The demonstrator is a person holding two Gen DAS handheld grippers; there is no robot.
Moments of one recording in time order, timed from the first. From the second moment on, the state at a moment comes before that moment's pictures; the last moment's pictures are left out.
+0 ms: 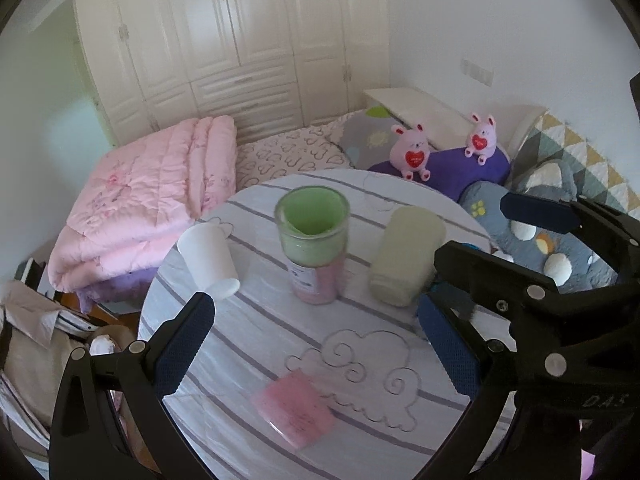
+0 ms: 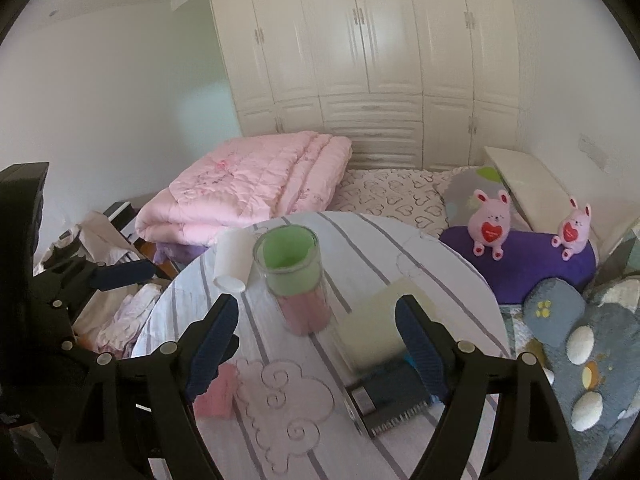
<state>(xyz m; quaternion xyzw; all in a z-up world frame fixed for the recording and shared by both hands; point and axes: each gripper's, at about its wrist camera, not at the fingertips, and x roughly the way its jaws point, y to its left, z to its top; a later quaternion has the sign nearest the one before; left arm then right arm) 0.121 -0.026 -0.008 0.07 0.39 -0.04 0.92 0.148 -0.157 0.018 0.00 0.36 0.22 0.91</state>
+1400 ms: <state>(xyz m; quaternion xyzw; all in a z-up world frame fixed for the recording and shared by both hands) 0.053 -0.054 0.018 0.03 0.24 -0.03 0.97 0.069 -0.199 0.053 0.00 0.21 0.14 0.97</state>
